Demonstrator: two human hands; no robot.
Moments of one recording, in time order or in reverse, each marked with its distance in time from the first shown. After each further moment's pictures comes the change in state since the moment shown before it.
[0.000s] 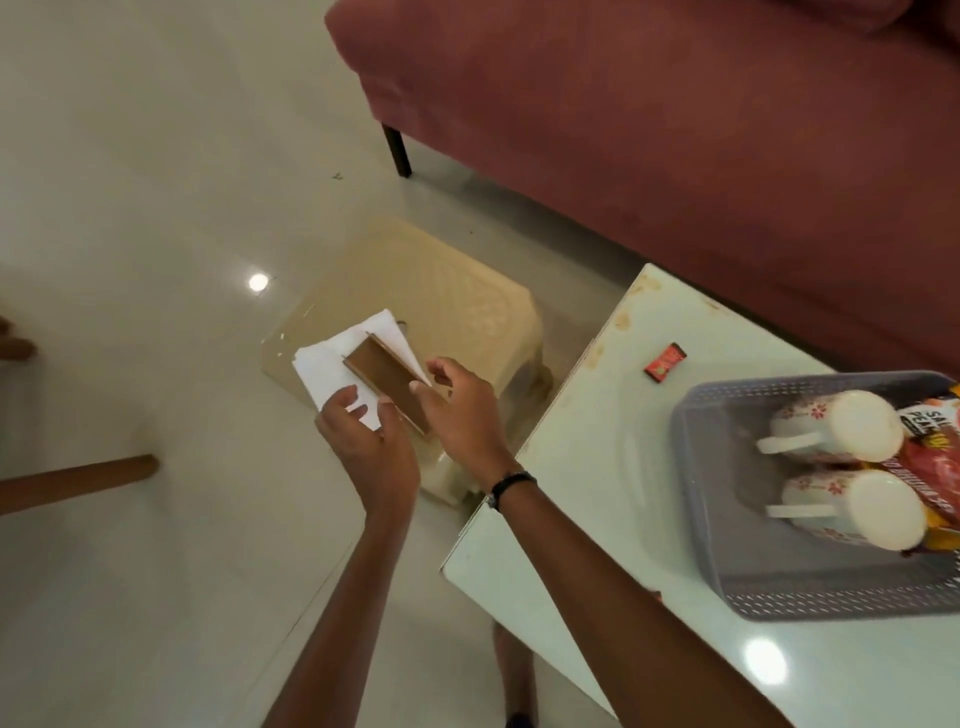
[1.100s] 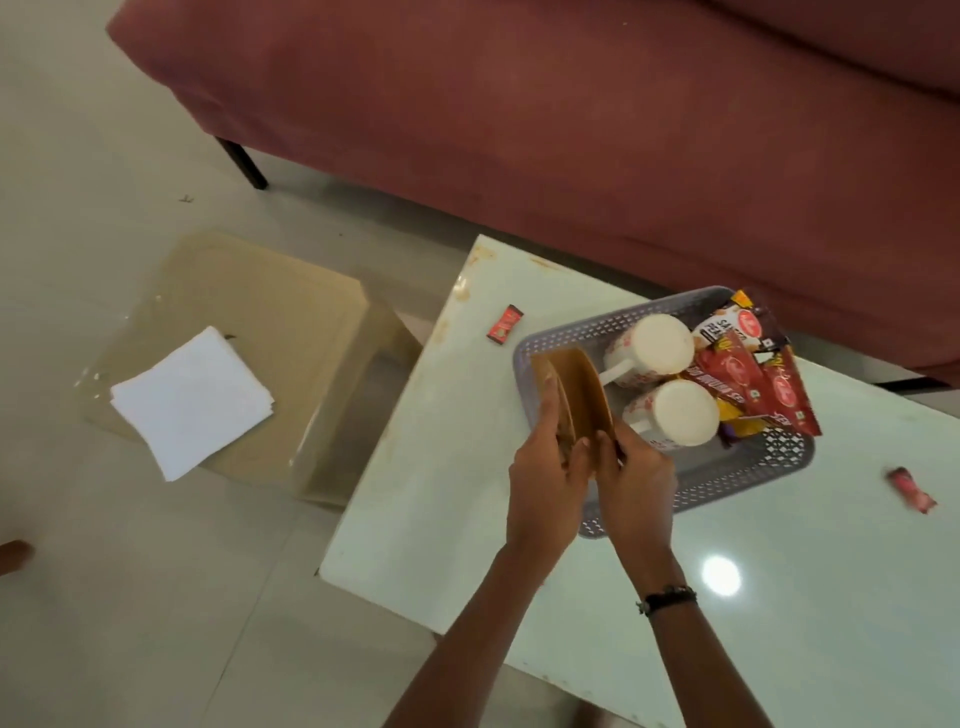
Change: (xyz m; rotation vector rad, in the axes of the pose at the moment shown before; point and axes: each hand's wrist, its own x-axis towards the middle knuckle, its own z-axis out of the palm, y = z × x) left_hand -0.244 0.056 0.117 0.135 -0.992 0.293; right_hand -0.152 0.149 -0.228 -0.321 0.650 0.170
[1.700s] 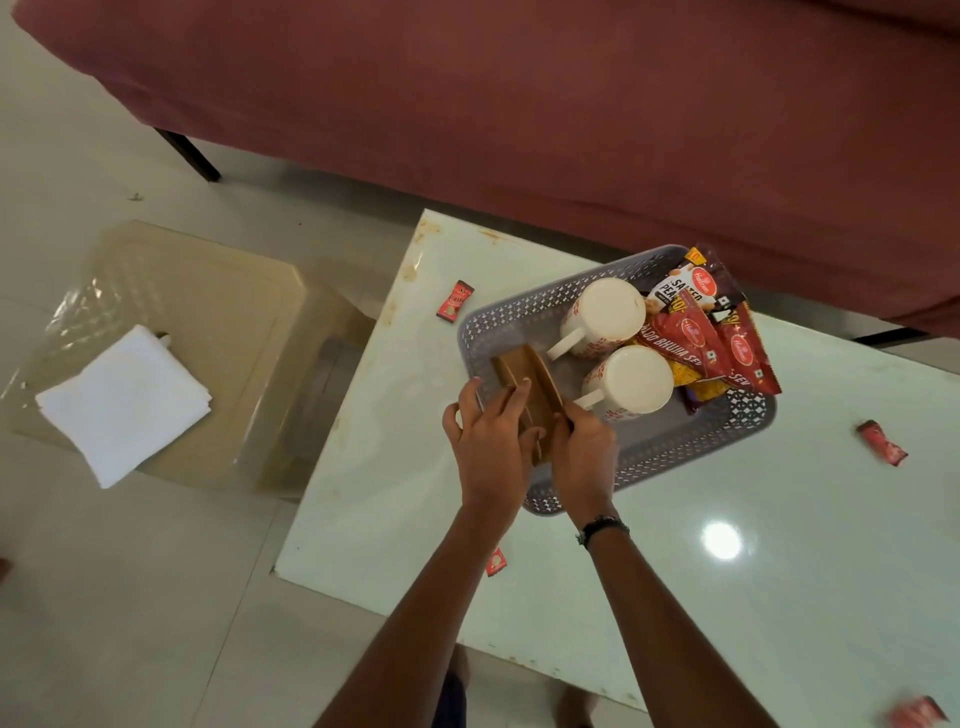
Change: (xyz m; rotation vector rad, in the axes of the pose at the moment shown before) left_hand 0.027 -0.048 0.045 0.670 0.165 0.174; right_hand 0.015 0.053 0.033 0.005 -0.123 0.237
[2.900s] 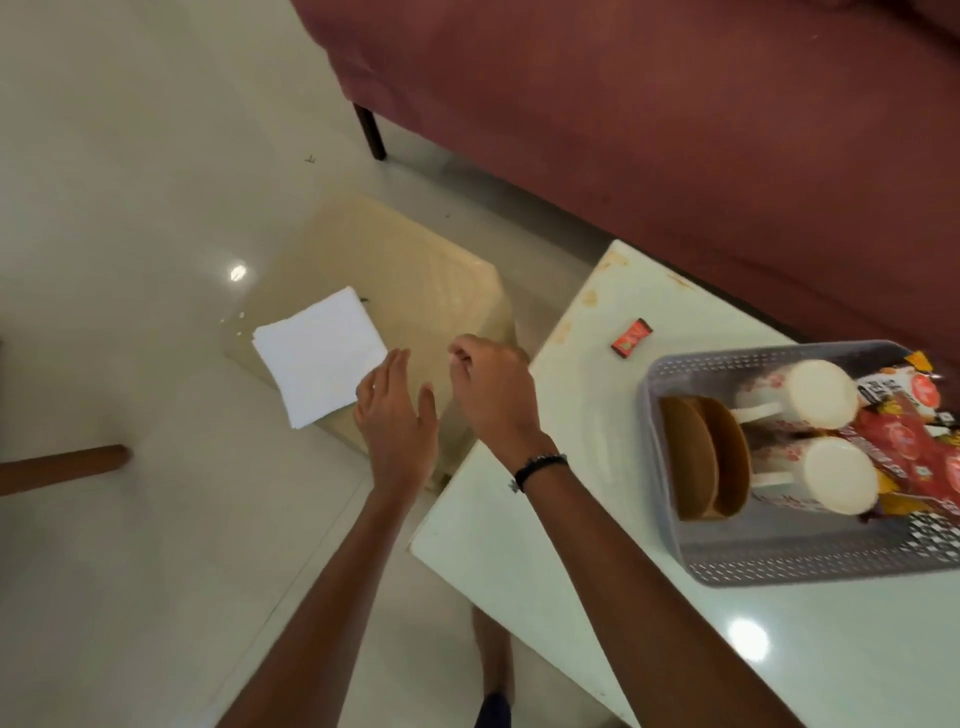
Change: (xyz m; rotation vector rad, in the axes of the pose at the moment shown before) left_hand 0.010 -0.226 -0.130 -0.144 0.325 -0.433; right_hand -0.054 -0.239 0.131 -0.068 -0.375 -0.615
